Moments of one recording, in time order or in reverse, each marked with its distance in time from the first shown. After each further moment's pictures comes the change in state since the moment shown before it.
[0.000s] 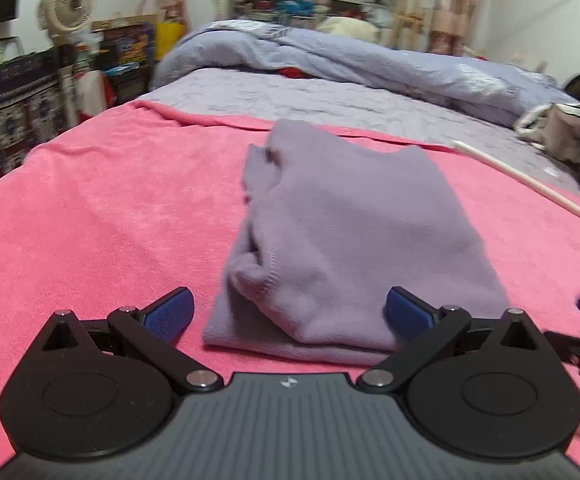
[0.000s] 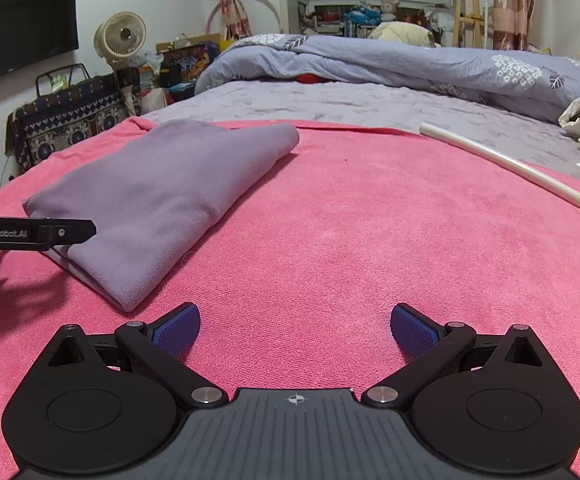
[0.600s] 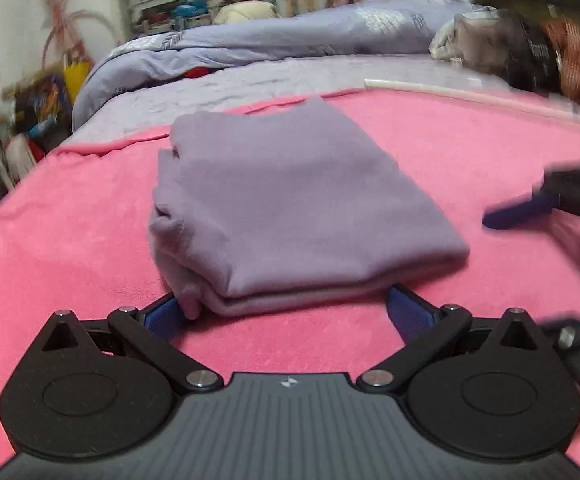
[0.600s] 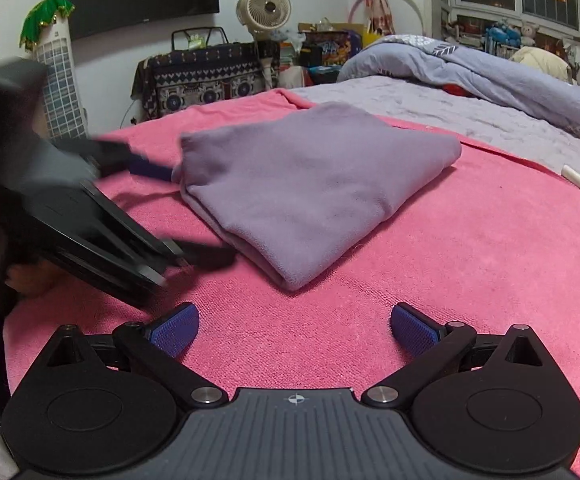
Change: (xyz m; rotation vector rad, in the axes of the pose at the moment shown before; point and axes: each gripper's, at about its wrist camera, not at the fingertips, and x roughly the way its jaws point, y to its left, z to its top) left arm -0.002 -0.038 -0.015 0.270 0.044 -0.058; right arm 0.007 0.044 -0.002 -0.239 0.046 0.324
